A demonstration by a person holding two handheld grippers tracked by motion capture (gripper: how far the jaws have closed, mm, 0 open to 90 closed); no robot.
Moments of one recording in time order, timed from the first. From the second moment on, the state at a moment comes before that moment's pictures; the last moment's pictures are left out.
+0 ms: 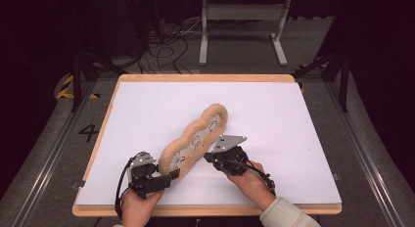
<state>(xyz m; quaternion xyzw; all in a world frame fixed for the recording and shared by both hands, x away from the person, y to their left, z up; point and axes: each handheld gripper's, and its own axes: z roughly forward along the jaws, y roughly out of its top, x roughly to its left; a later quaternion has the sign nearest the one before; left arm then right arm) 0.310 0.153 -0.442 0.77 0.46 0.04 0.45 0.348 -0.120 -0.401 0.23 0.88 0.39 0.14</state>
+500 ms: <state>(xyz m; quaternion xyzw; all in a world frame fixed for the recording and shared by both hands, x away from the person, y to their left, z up) 0.315 0.156 -0.442 0.78 0.45 0.02 0.44 0.360 -0.132 -0.393 0.25 0.87 0.40 0.14</state>
